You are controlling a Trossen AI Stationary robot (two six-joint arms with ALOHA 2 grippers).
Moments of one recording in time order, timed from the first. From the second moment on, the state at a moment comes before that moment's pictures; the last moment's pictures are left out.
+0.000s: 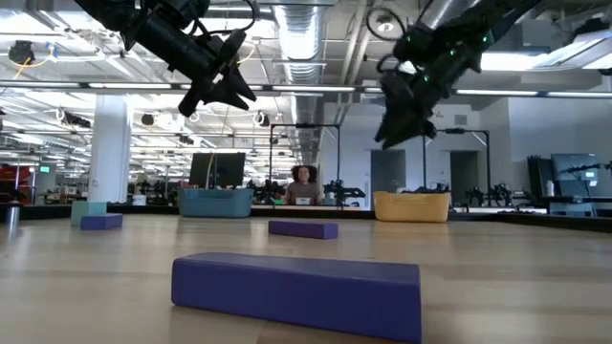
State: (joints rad) left arm 0.50 1.14 0.76 -0.04 -0.07 -0.53; right arm -0.63 1.43 0.99 -0.33 -0.19 0.19
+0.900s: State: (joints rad) left arm 0.19 0.83 0.76 -0.88 -0.19 -0.91; right arm -0.02 1.57 1.07 0.19 0.21 0.46
